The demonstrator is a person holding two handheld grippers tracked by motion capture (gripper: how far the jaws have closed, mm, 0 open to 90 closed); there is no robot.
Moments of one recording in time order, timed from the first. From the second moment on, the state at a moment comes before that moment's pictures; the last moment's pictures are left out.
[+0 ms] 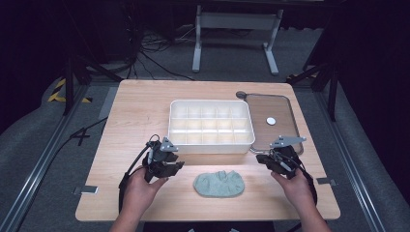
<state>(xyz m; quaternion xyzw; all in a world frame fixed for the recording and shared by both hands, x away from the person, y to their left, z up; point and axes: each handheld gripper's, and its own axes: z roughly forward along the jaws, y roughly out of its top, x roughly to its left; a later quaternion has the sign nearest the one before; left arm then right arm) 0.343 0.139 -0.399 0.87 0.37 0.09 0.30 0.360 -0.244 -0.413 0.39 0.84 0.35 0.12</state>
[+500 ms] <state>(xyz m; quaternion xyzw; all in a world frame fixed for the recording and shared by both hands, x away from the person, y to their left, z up) 0.337 0.124 -0.393 0.89 0.35 0.07 0.30 0.352 -0.230 -0.411 0.36 0.85 0.36 0.10</state>
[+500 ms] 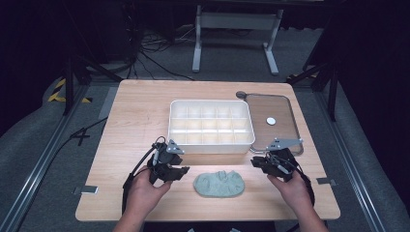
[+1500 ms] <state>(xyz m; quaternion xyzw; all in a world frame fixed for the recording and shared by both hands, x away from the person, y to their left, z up) 0.338 0.086 -0.427 0.90 0.35 0.01 0.24 0.314 -0.127 -0.455 0.26 0.92 0.31 0.02</state>
